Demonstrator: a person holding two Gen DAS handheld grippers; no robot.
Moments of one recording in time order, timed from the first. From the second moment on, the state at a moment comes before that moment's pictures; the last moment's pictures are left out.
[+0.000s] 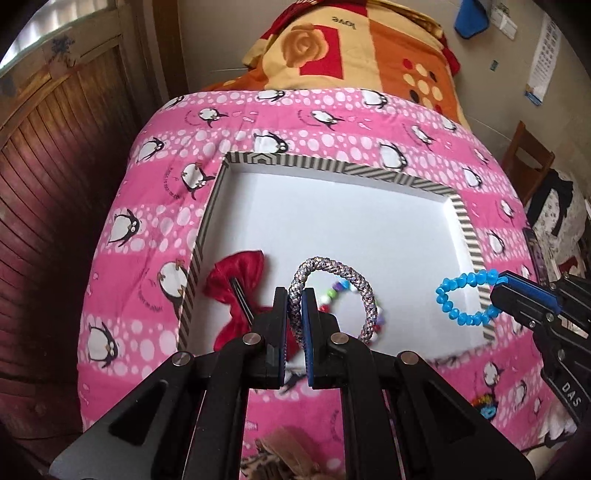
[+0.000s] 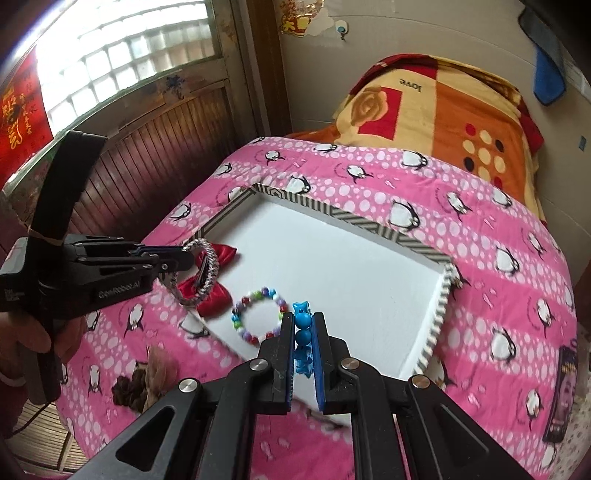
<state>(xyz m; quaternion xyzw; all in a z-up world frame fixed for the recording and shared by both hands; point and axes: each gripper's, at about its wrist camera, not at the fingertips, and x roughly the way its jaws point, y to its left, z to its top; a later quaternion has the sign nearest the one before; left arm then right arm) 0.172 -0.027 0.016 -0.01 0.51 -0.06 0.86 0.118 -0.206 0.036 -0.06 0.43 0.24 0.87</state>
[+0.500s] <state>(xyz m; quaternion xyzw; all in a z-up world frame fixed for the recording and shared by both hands) 0.233 -0.006 -0.027 -0.02 0.54 -0.01 0.84 0.193 -0.160 0.007 -0.06 0.46 0.28 0.84</state>
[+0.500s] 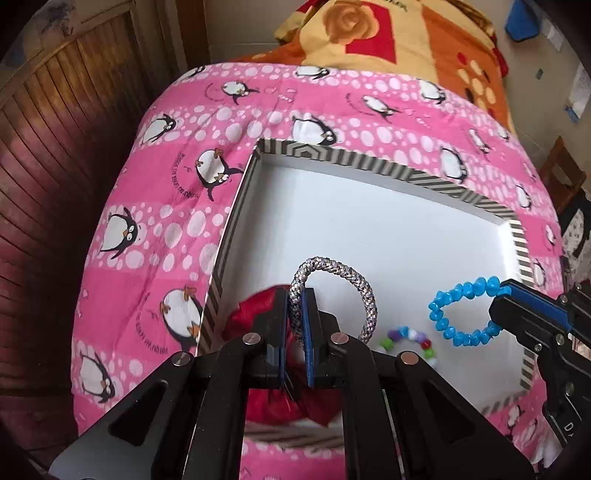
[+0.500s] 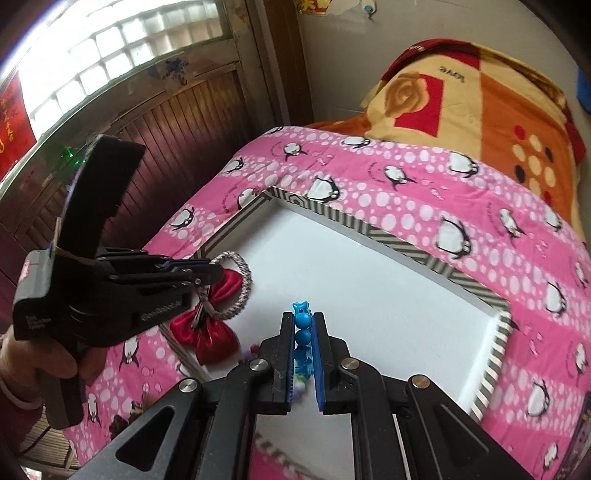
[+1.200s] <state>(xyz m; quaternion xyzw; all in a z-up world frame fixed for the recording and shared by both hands) 0.277 -0.011 -0.061 0.00 0.55 0.02 0.83 0.289 -0.172 -0.065 -0.02 0.53 0.20 0.83</state>
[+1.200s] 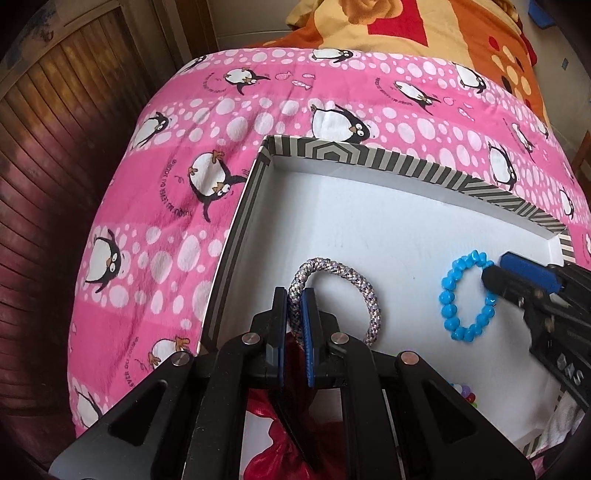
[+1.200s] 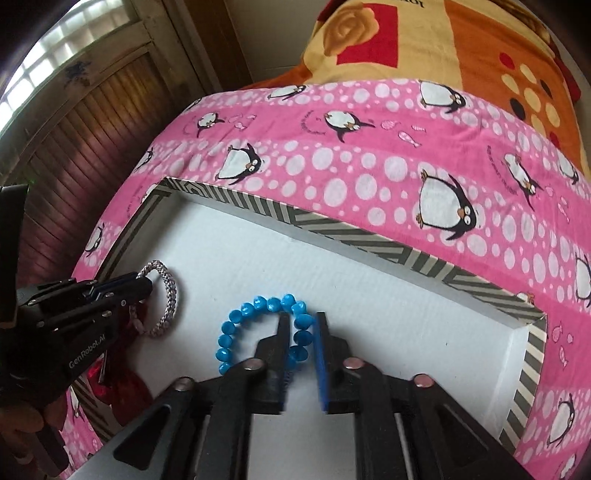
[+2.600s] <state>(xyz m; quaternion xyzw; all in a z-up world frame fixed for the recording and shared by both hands) 0.088 -0.032 -0.014 -0.05 0.55 -0.04 0.84 0.078 -0.253 -0.010 -0.03 0.47 0.09 0.88</state>
